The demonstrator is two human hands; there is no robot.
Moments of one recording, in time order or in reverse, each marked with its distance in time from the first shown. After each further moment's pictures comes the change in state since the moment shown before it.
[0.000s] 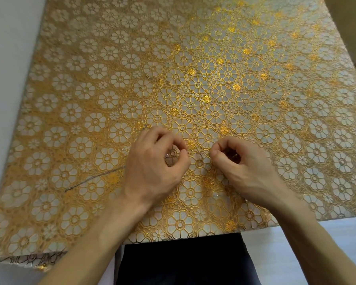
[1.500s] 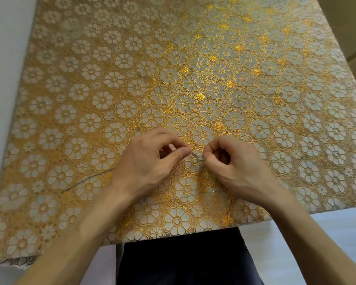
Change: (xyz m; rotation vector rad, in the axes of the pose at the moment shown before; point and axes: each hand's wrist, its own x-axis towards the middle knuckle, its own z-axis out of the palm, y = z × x) left_hand 0.012 -0.004 -0.014 -0.184 -0.240 0.008; right_hand -0.001 0.003 0.002 -0.169 0.003 -0.038
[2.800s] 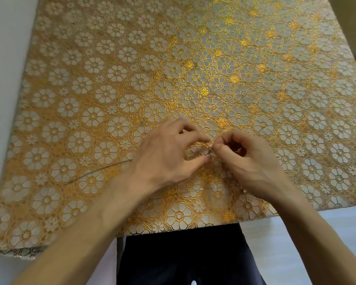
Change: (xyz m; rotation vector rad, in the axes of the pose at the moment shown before) left_hand 0.012 0.016 0.013 0.268 -0.167 0.077; right_hand -0.005 0.000 -0.005 0.213 0.062 0.072
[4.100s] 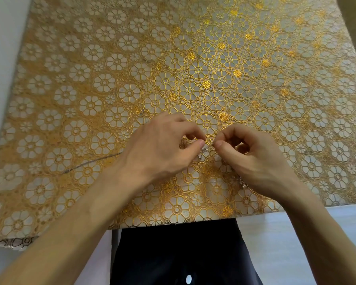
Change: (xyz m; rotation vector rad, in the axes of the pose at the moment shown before) left_hand -0.005 0.002 -0.011 -0.053 0.013 -0.082; right_hand -0.004 -0.002 -0.006 -0.043 -0.056 -0.091
